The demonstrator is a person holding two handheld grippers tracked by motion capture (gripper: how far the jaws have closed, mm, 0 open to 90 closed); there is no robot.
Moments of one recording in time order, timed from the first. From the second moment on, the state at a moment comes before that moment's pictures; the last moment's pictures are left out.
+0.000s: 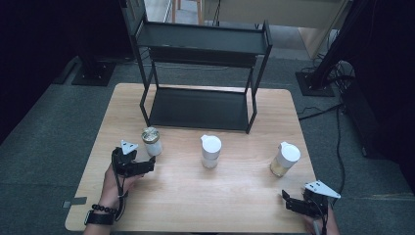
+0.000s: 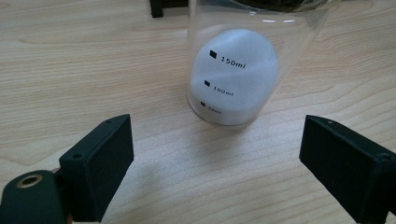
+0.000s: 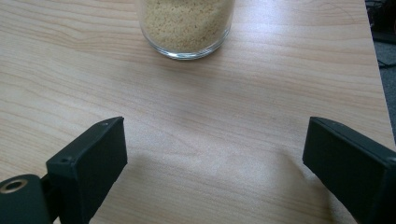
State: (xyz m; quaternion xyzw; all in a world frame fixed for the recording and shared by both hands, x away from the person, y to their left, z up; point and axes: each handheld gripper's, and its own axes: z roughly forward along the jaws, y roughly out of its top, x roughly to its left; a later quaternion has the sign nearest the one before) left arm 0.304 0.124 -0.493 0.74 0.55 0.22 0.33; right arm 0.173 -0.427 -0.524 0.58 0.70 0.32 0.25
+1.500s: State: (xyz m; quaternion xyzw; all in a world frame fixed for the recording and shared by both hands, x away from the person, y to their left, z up) left arm 0.339 0.098 -0.470 0.74 0.55 0.23 0.33; right arm 0.173 -0.427 -0.524 0.58 0.71 0.32 0.25
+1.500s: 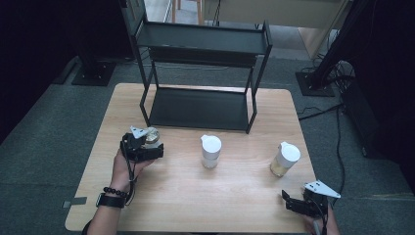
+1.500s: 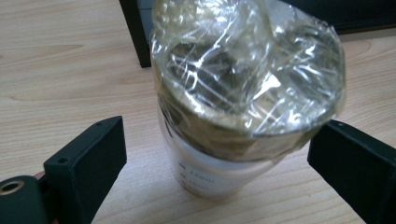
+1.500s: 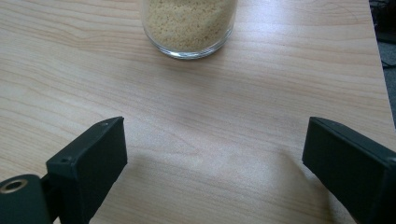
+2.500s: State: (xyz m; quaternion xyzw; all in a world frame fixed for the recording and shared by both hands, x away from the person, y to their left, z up) left arm 0.350 0.091 -0.460 0.73 0.56 0.22 0.33; right arm 0.173 -0.428 -0.524 0.58 0.70 0.32 0.25
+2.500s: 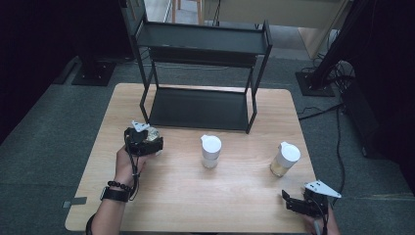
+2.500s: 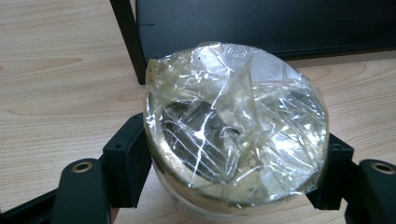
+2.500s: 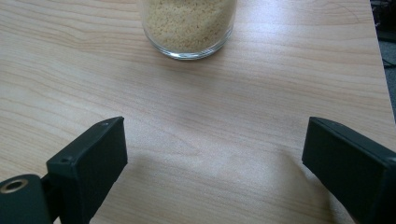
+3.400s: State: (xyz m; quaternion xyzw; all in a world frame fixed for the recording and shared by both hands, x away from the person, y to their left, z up) left arm 0.360 0.077 -0.452 0.73 0.55 0.23 0.32; right arm 0.174 -0.429 -0.524 0.58 0.70 0.32 0.24
